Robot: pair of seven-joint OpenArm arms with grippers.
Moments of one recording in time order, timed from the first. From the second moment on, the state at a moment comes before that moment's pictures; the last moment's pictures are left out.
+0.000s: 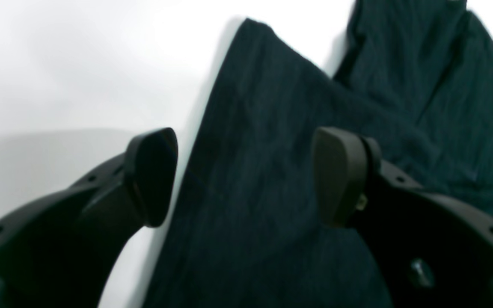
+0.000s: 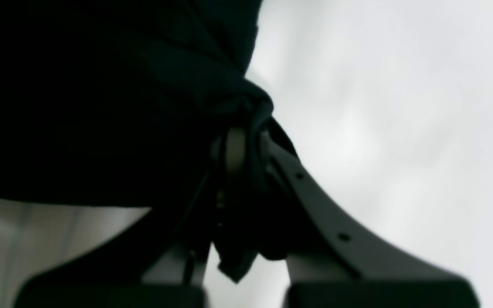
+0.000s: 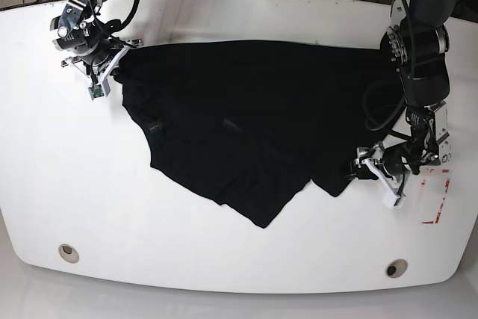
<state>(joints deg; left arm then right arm) -33.5 -17.6 -12.1 36.7 -26.0 -41.6 45.8 -13.4 4.1 32.2 100.4 7.8 40.1 -58.5</state>
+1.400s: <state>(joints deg) -30.7 -14.1 -16.5 54.4 -26.6 -41.9 57.0 -13.4 4.0 32.2 105.8 8.1 40.2 -58.7</state>
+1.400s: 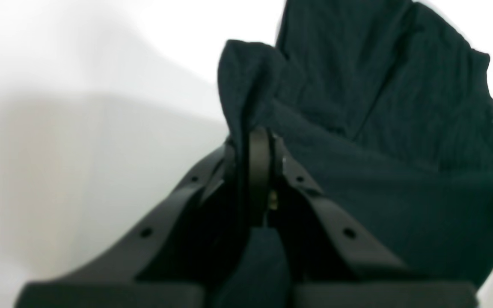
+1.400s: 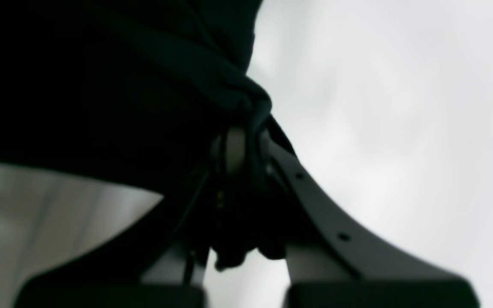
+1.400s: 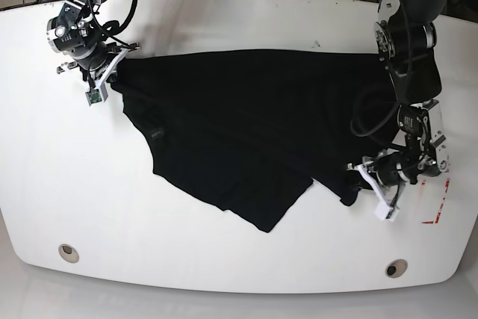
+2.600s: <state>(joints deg) -53.9 -14.0 -26.5 93.1 -28.0 -42.0 84.4 28.8 16.4 23.4 109.9 10.1 40.7 -74.2</state>
